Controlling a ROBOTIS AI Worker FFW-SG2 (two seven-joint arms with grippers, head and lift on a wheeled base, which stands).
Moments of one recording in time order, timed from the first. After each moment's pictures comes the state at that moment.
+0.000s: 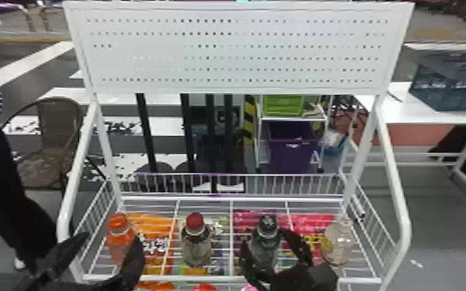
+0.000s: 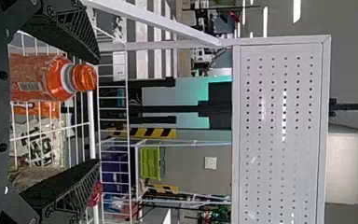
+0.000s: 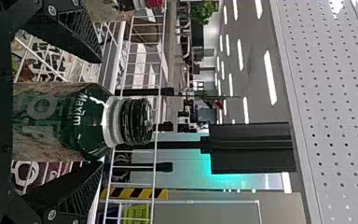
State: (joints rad) left arm 0.59 0.26 0.00 -2.29 0.21 0.18 0.10; right arm 0.02 -0.03 0.30 -1.24 -0.03 -0.39 0.09
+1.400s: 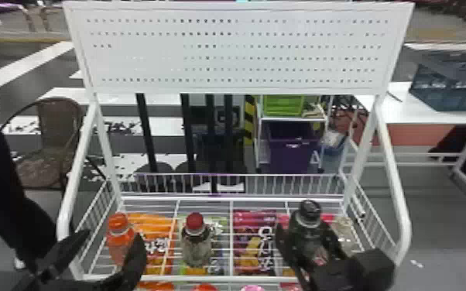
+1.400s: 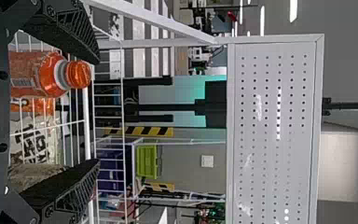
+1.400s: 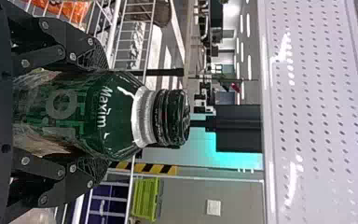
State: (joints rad) left arm 0.59 0.26 -0.01 -2.30 0.21 0.18 0.10; right arm 0.29 -0.15 0.22 -1.92 -0.05 0.07 0.03
